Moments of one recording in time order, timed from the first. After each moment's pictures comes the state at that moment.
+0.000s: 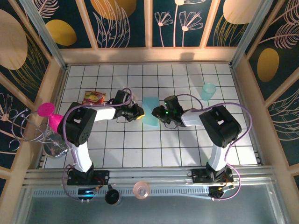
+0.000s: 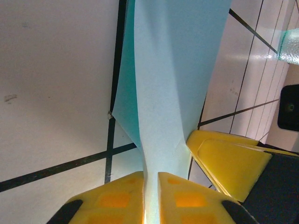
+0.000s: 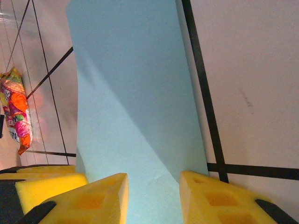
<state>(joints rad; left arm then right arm) -0.44 1.88 0.95 0.02 0.60 -0.90 0.61 1.82 0.82 0.25 -0.28 1.05</state>
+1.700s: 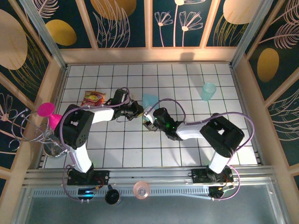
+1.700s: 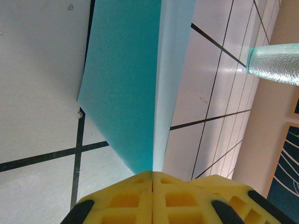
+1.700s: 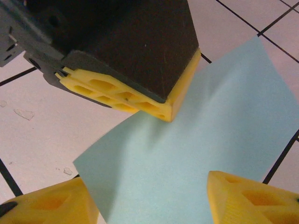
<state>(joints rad) -0.44 1.83 0.92 0.10 0.61 -1.01 0.87 1.71 0.71 0.39 0.13 -0.17</state>
